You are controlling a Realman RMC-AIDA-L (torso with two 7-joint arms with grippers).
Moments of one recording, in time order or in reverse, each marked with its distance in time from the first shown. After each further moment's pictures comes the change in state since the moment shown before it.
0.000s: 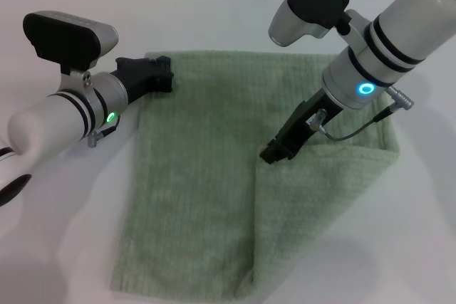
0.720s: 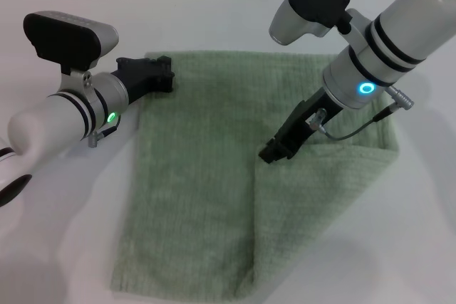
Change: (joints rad) left arm 0.001 0.000 0.000 -0.002 0.000 0.001 0.000; right arm -0.006 0.000 0.006 -0.008 0.004 -0.004 -0.003
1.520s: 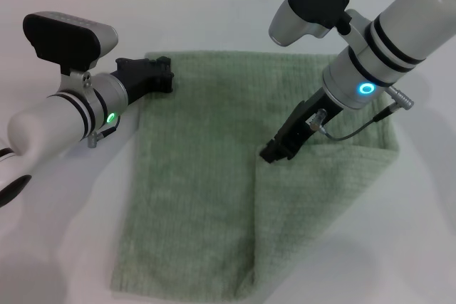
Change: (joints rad) left arm 0.002 0.000 0.000 -0.001 0.000 -0.001 0.000; right arm -0.001 0.000 -0.006 -0.003 0.002 -0.003 -0.004
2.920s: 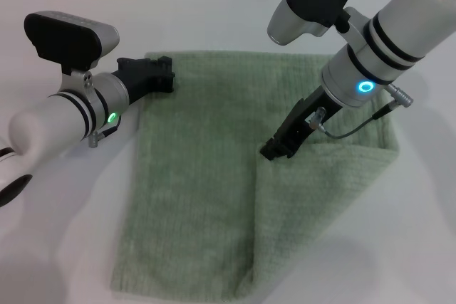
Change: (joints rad) left arm 0.002 0.002 0.003 -0.009 0.000 -0.005 0.000; right arm 0.006 0.000 0.000 -0.002 -0.005 0.000 -0.003
